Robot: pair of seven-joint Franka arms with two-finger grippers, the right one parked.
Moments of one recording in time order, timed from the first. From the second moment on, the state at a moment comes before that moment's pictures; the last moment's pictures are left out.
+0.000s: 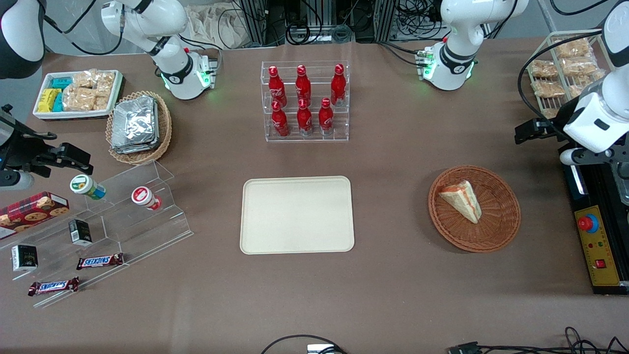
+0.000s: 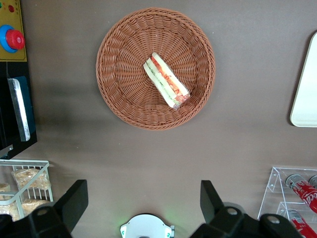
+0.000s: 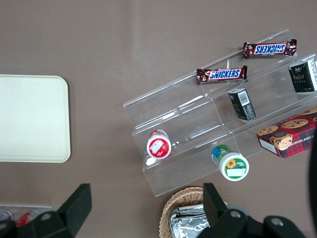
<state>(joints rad) 0.11 0.01 -0.15 -1.64 0.00 1.47 -0.09</state>
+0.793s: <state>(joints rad) 0.11 0.02 -0.15 -1.65 -0.02 1.46 -0.37</state>
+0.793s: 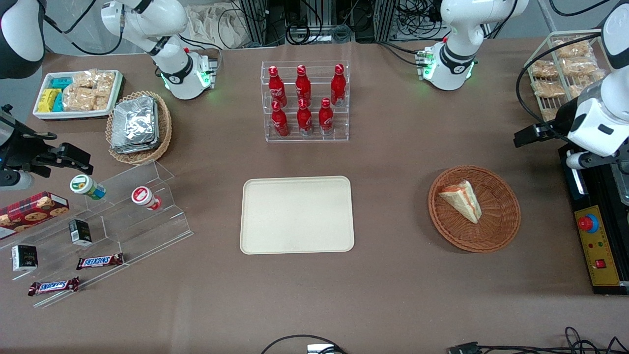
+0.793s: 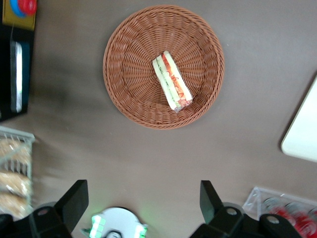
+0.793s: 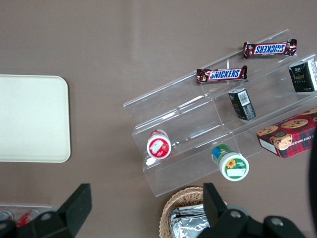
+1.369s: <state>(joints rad) 0.09 0.19 -0.16 -1.74 -0.05 1.64 -0.61</state>
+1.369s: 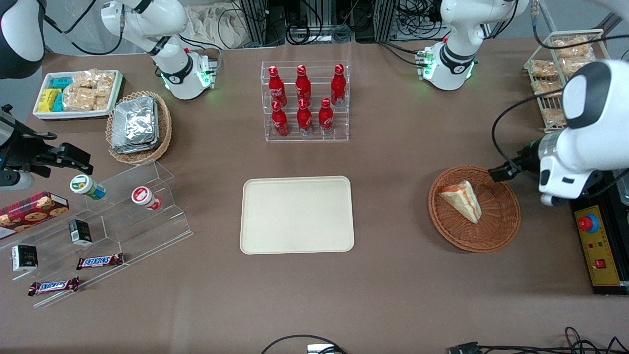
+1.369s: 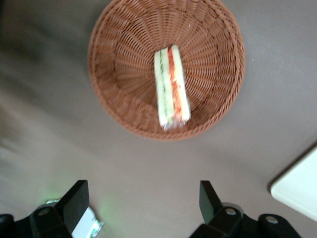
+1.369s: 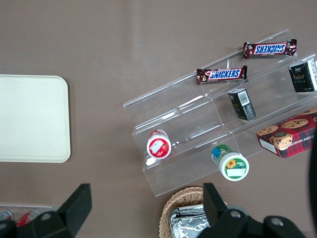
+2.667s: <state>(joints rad) 0.07 0.44 -0.16 -2.00 -0.05 2.16 -0.67</state>
